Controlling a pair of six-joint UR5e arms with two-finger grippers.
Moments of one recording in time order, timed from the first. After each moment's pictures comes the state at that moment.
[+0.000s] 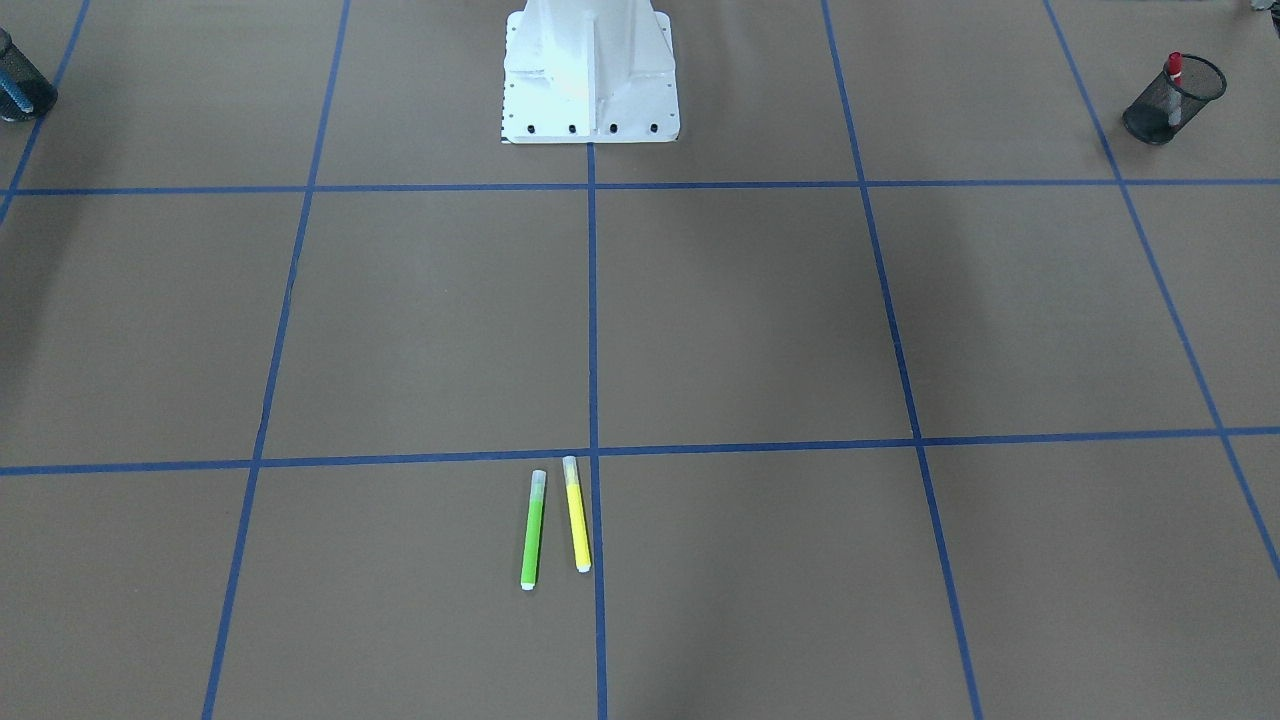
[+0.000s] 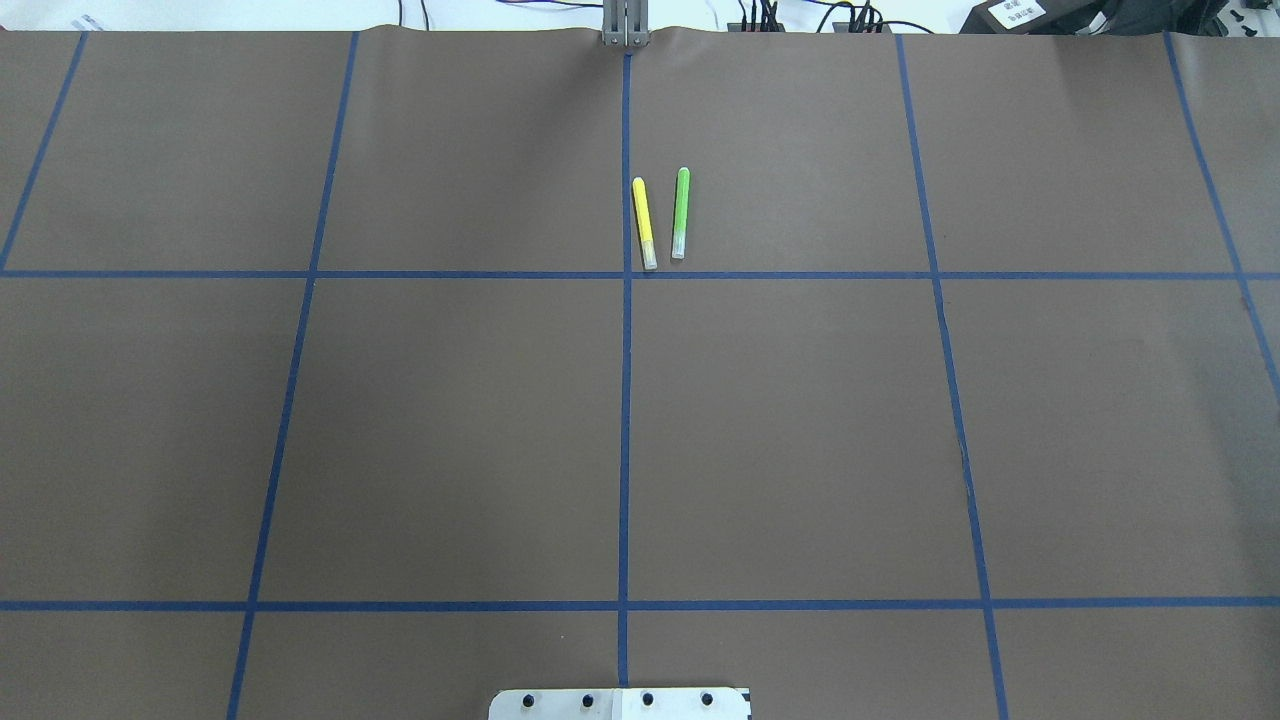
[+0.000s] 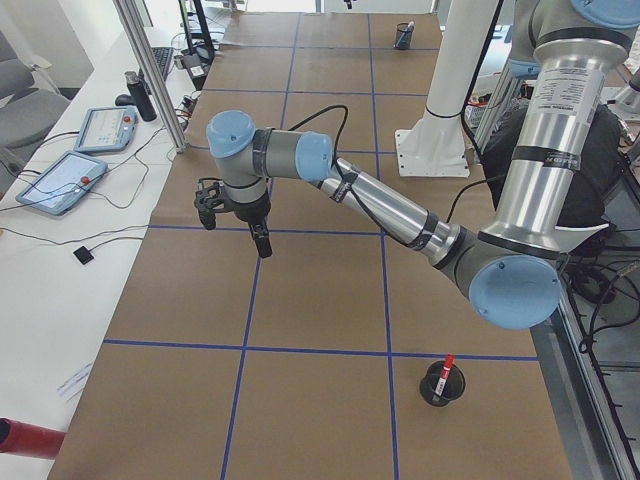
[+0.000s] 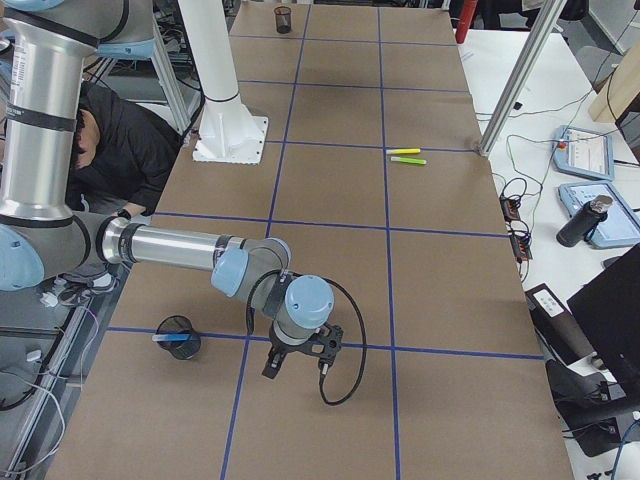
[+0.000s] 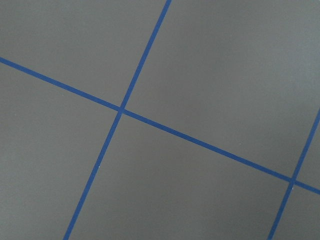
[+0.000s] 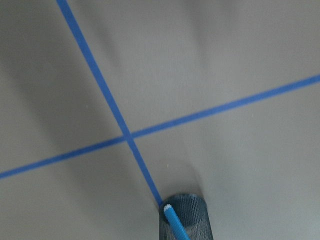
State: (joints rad) left arm -1.48 -1.78 -1.89 -1.12 -2.39 -0.45; right arm 1.64 -1.80 1.73 -1.84 2.33 0.00
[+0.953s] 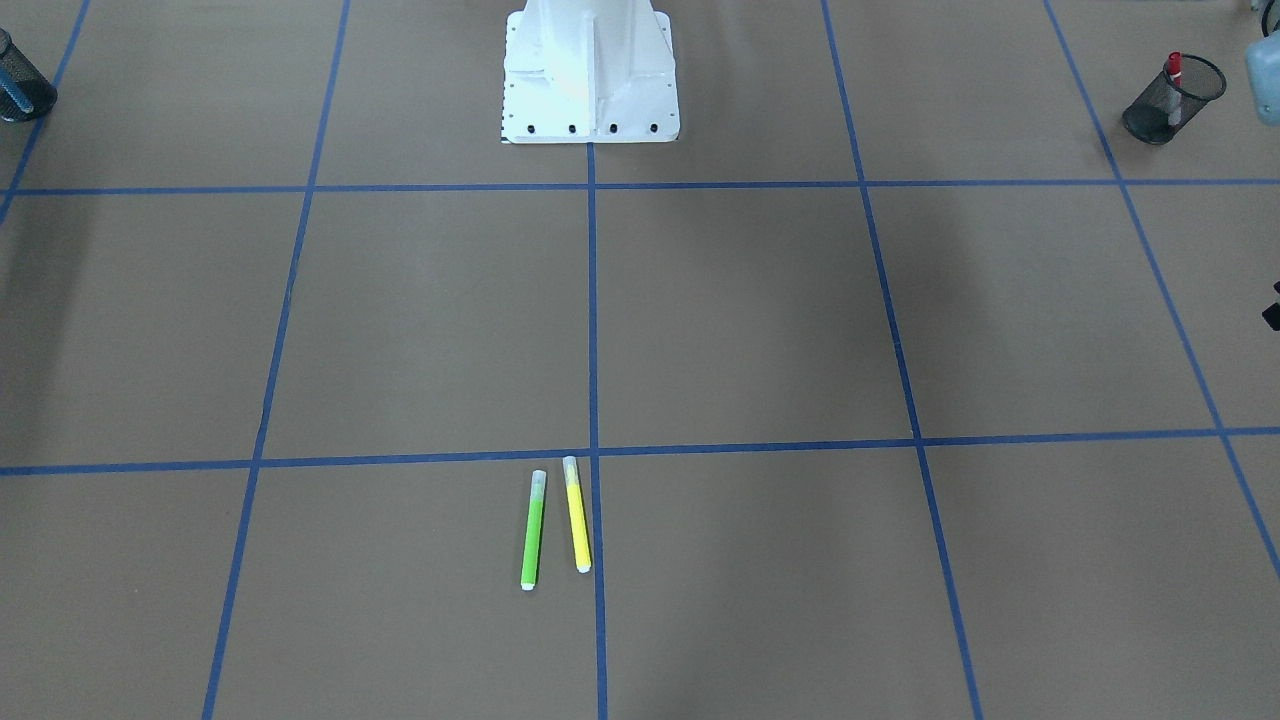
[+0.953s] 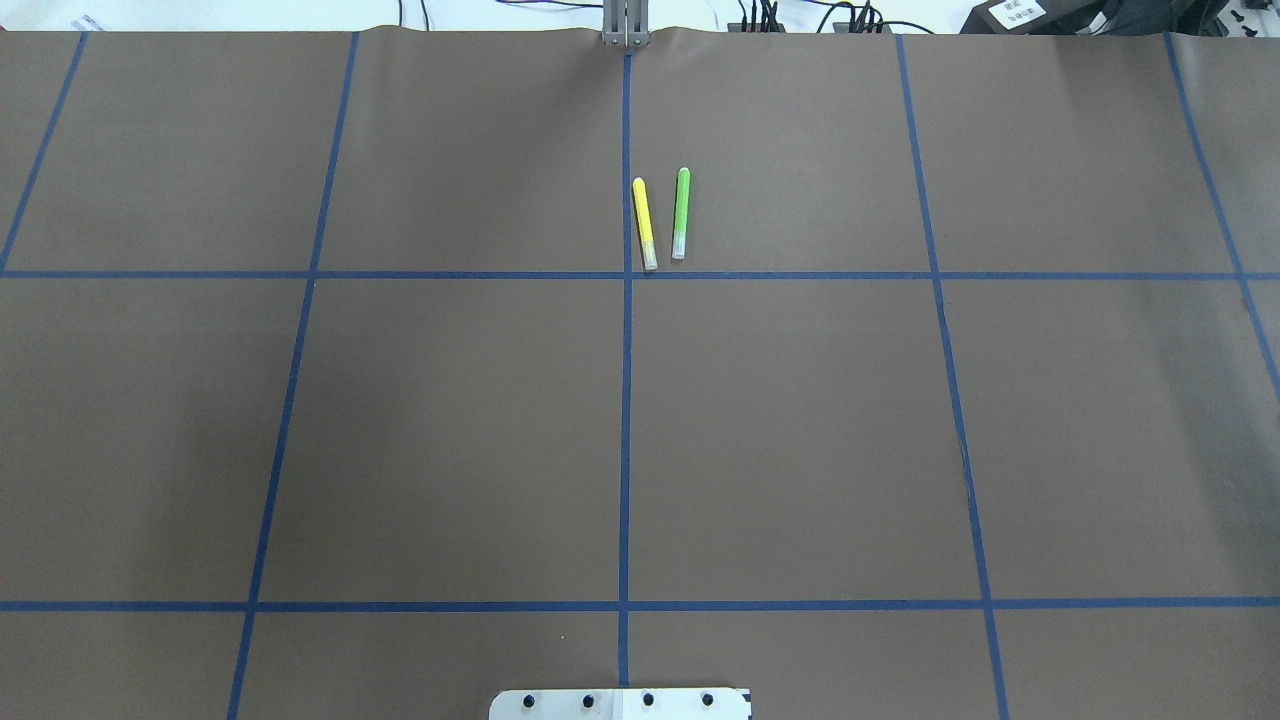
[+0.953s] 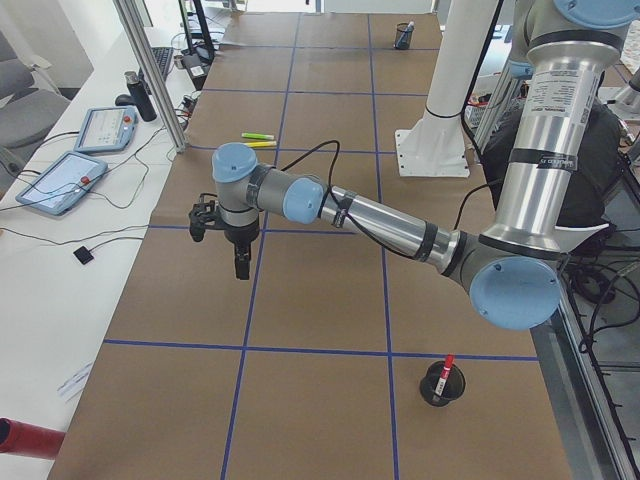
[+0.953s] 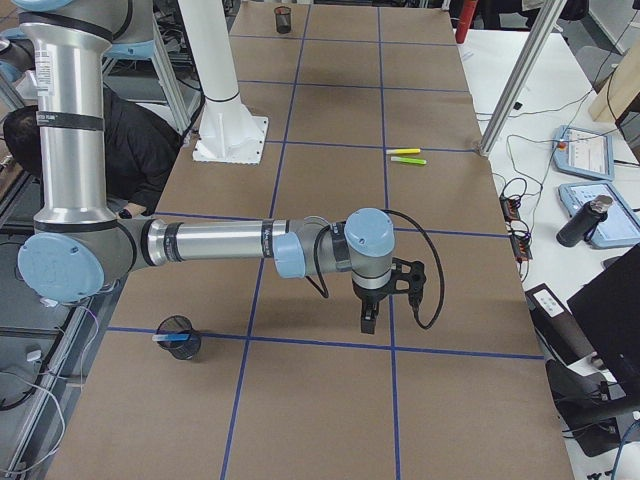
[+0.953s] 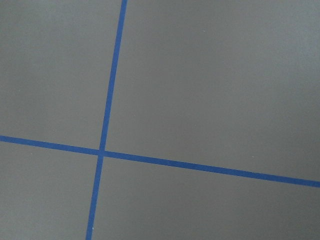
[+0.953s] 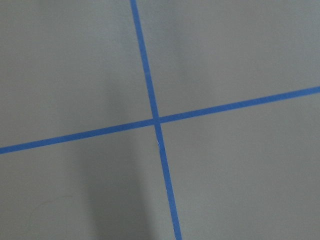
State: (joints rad) left arm -1.42 -1.72 -1.75 -1.52 -2.26 -0.40; right arm 1.56 -1.59 1.68 -1.45 2.34 0.29
